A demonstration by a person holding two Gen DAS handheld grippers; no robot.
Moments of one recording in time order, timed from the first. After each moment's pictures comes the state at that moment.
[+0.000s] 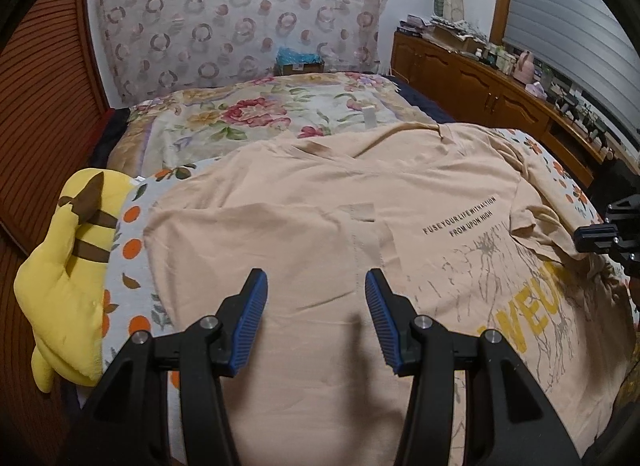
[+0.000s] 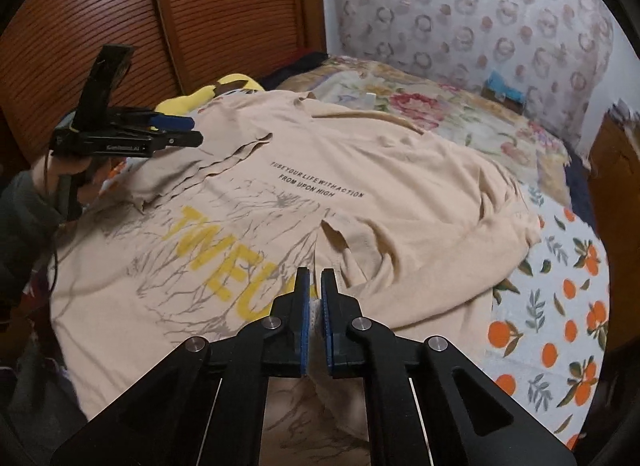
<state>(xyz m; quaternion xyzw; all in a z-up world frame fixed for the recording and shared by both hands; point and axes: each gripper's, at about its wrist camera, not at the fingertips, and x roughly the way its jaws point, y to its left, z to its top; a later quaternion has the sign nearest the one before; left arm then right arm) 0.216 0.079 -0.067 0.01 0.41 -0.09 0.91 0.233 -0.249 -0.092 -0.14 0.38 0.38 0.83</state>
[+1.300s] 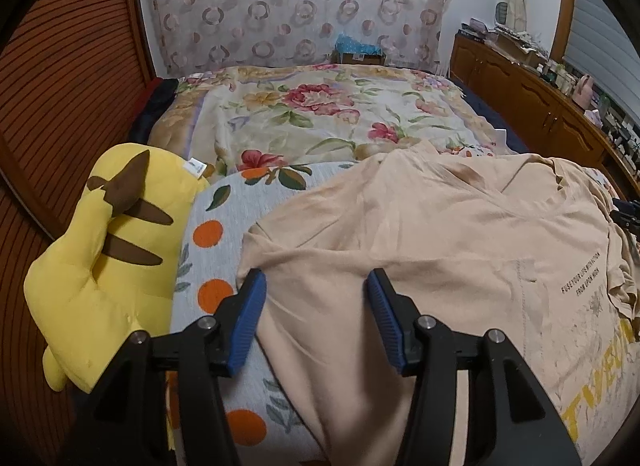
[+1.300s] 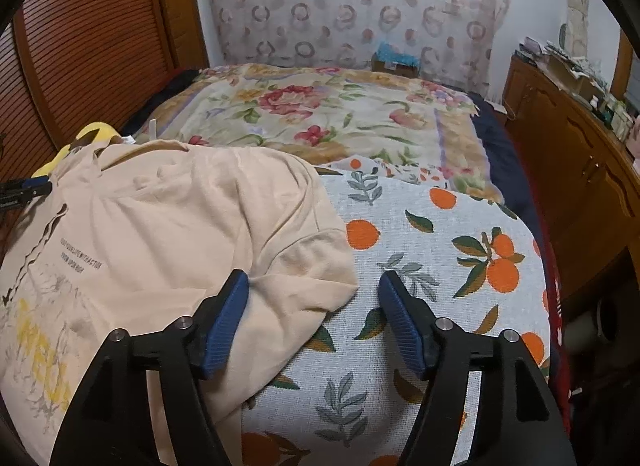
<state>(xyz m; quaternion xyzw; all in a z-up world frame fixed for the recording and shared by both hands) 0.291 0.160 -0.100 -0.01 0.43 -0.01 0.90 0.377 -0.330 -0.120 -0.07 0.40 0.22 0.89</state>
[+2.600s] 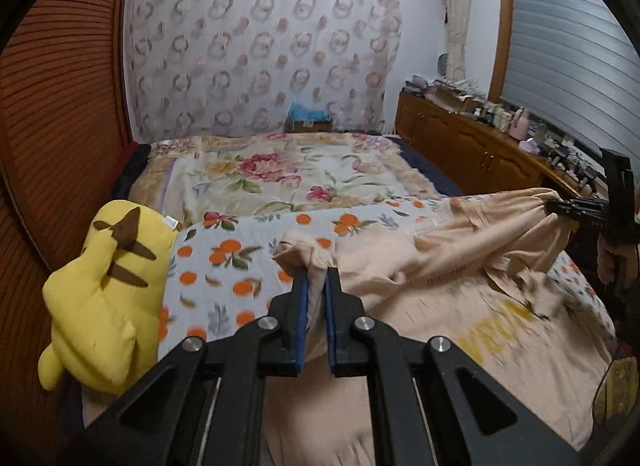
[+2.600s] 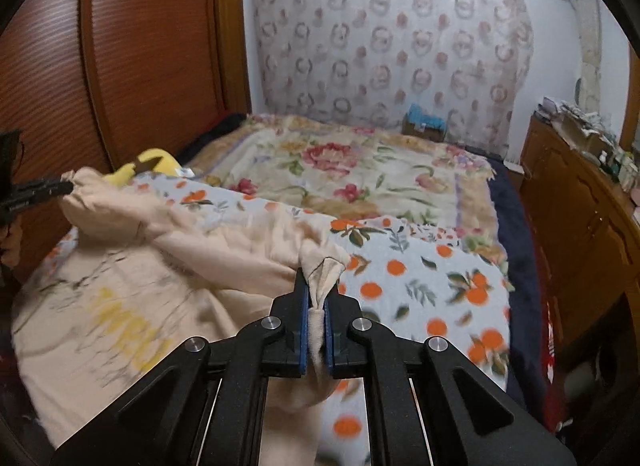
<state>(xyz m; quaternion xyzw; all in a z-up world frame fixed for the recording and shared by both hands) 0.149 0.114 -0.008 -0.02 0.31 -0.09 0.95 0.270 -0.345 -0.039 -0.08 0.29 0.29 0.91</state>
